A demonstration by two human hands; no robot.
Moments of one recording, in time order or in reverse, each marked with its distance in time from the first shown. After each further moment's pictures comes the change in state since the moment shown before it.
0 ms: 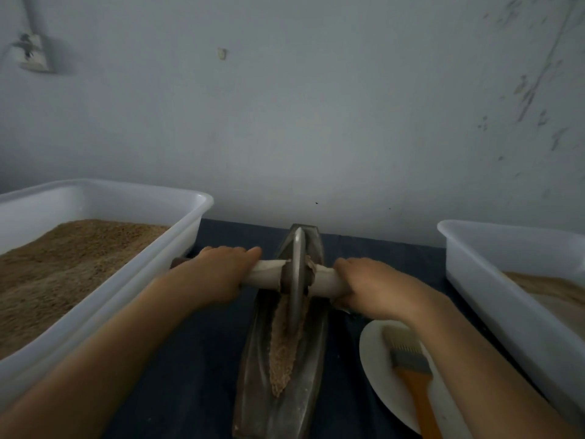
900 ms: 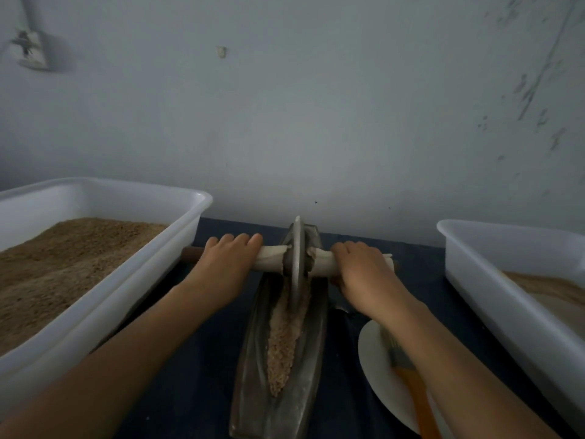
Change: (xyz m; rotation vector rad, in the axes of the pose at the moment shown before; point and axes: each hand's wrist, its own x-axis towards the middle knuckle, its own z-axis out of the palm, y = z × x) left_hand 0.013 0.003 0.023 0.011 0.338 -0.081; right_hand 0.022 0.011 0.029 -0.131 0.403 0.028
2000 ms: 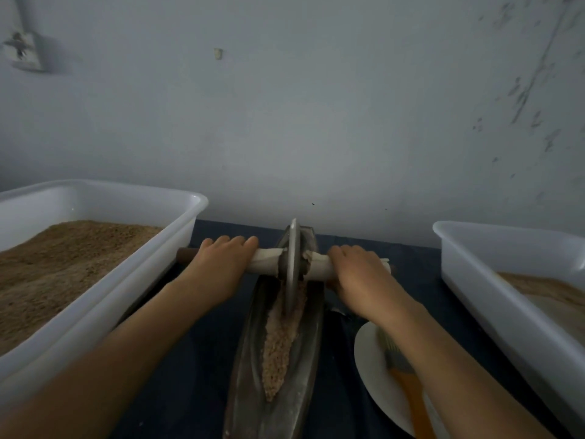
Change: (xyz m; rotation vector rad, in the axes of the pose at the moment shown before) left_hand 0.003 -0.001 -0.005 0.040 -0.063 0.003; right_hand -0.001 -0.001 -0.005 -0.004 -0.039 -0.010
